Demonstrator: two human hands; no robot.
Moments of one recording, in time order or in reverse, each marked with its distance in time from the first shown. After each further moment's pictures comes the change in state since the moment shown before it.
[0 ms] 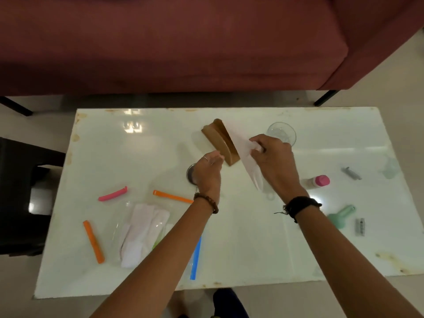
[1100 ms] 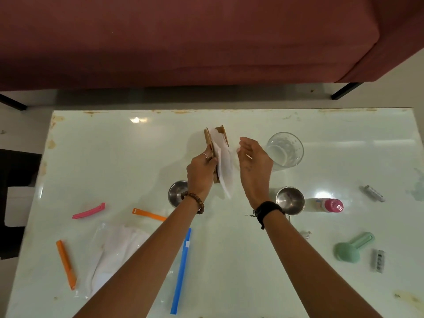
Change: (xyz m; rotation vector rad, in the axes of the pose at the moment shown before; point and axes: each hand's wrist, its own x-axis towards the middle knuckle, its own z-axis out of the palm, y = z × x) left_hand 0.071 -0.005 0.043 0.475 -0.080 0.049; right_hand 0.062 0.047 0.070 0.431 0.143 0.198
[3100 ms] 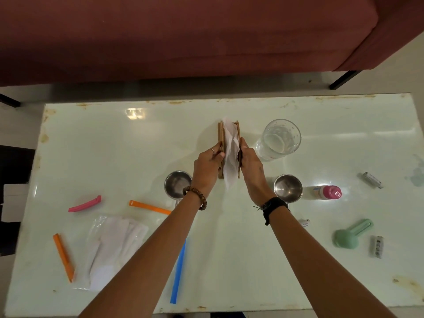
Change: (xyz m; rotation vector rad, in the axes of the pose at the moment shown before) left_hand -0.003 -0.018 0.015 -0.086 -0.174 0.043; right_hand -0.003 0.044 0.002 0.411 -0.444 0.289
